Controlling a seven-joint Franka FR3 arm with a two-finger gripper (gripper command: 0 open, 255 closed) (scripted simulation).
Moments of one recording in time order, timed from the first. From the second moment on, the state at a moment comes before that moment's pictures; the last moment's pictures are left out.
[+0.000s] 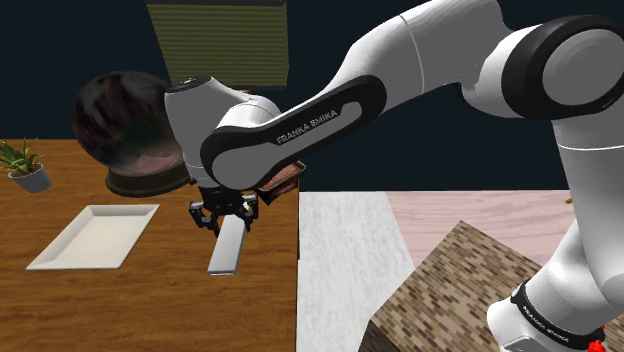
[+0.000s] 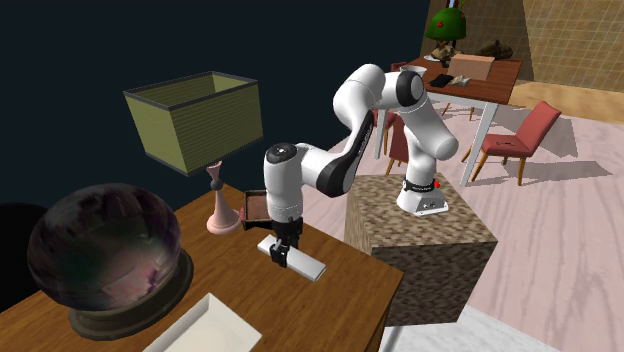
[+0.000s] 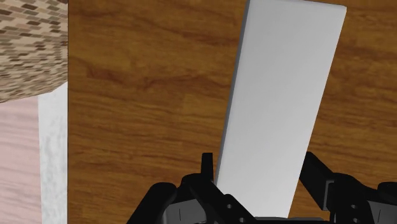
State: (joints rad) arm 0.23 0.63 0.55 -1.50 -0.36 2.01 1.35
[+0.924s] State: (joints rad) arm 0.23 0.58 0.57 -1.39 -0.33 1.86 1.32
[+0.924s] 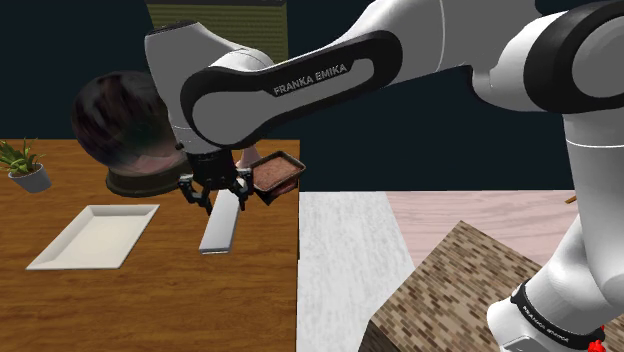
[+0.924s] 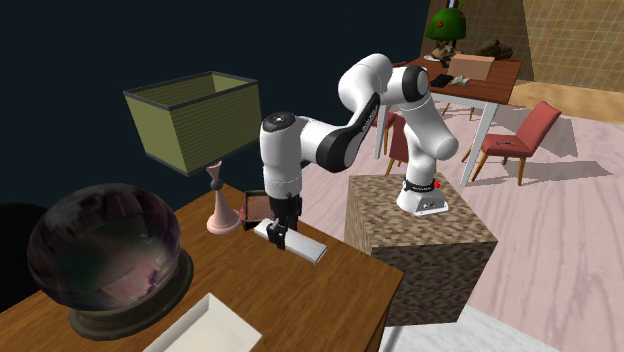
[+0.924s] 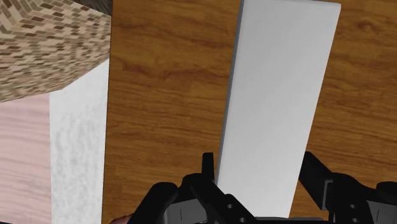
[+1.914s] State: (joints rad) arm 0.25 0.56 0.58 -1.21 -0.31 1.68 1.29
